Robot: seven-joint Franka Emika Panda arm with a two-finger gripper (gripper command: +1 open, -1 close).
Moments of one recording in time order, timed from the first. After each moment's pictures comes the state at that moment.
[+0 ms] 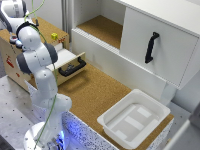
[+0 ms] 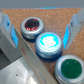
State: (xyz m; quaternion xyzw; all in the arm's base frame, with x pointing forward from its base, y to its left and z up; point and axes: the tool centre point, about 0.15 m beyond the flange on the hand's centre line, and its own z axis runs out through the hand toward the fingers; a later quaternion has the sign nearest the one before) arm 0.125 0.500 0.515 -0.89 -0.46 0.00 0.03
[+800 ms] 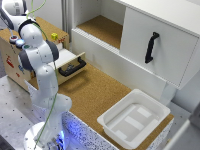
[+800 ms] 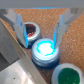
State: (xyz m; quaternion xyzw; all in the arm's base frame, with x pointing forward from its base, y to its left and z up) arm 0.146 0.512 0.514 -0.89 -0.46 -0.01 0.03
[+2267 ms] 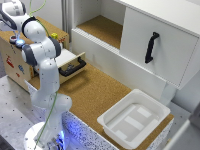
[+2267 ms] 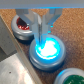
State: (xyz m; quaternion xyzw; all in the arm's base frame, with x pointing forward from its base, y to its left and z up) arm 0.154 0.535 0.463 -0.87 -0.49 0.01 -0.01
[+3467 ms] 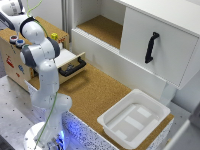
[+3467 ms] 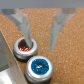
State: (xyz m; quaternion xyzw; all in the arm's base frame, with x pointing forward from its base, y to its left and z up) arm 0.155 0.526 0.548 -0.86 -0.50 -0.09 -0.02
